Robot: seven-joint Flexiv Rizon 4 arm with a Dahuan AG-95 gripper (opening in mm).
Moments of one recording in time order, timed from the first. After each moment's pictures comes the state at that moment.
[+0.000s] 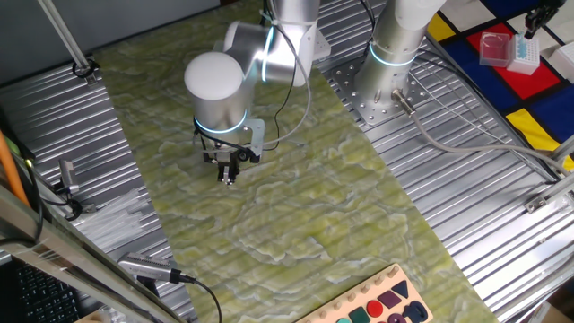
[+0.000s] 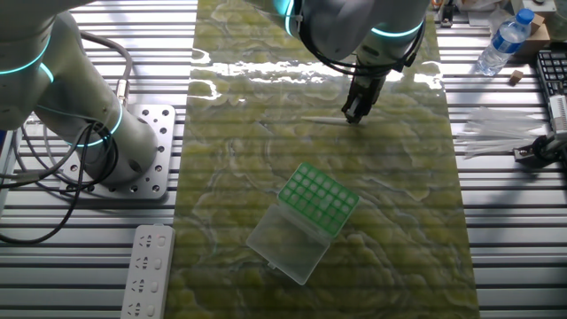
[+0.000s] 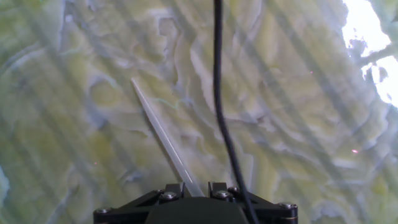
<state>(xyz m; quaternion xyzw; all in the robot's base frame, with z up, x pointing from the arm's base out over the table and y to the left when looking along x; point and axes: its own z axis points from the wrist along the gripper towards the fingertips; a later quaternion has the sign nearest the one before) 0.522 0.077 0.017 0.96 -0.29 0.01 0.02</state>
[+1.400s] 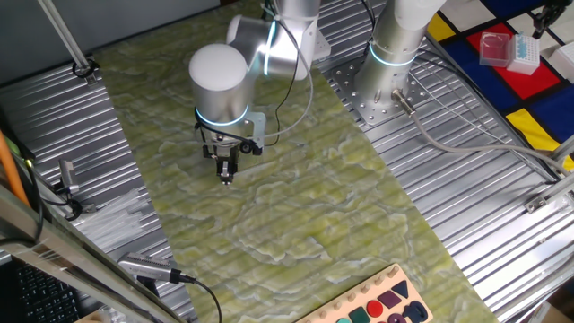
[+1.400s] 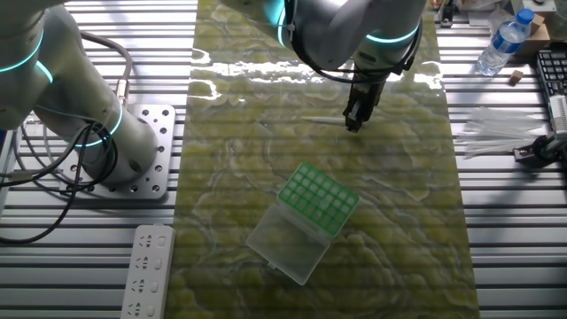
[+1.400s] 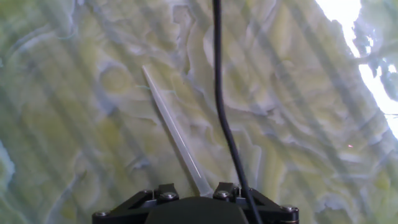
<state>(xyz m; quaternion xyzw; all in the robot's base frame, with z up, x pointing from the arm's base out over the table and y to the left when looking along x) 0.527 0.066 0.018 0.96 -0.26 0.03 0.01</state>
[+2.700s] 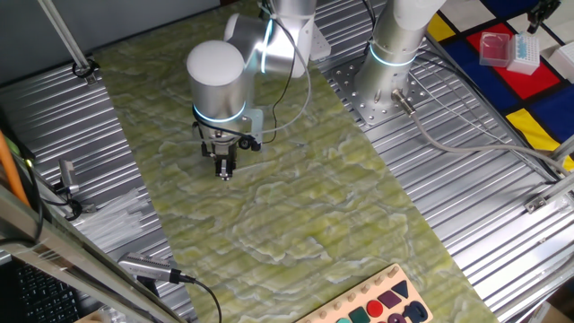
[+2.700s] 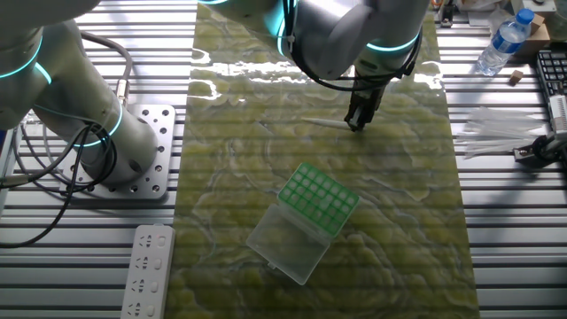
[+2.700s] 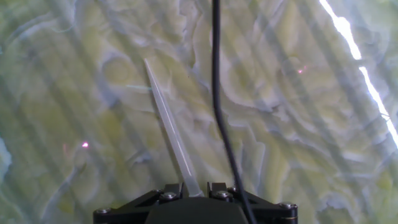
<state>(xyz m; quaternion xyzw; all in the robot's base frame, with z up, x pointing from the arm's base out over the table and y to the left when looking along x) 0.529 0.061 0.015 0.97 -0.25 0.03 0.00</state>
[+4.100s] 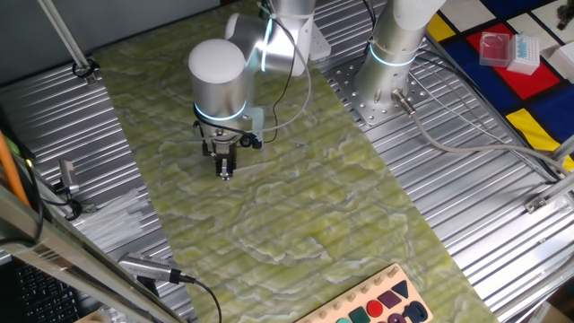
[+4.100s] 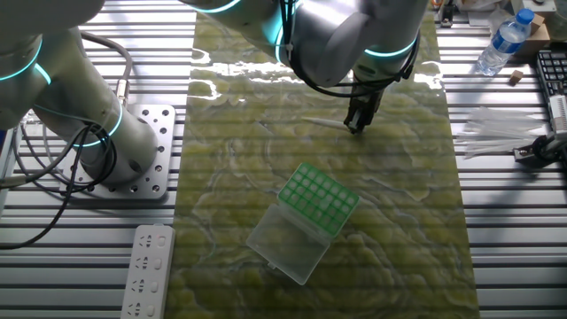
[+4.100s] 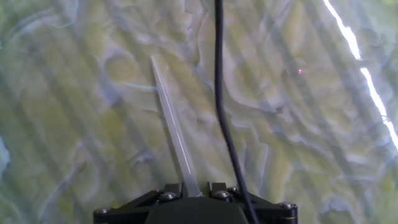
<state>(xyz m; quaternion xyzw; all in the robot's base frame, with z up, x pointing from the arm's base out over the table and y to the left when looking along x) 0.530 0.059 0.011 0.97 -0.24 0.04 -0.01</state>
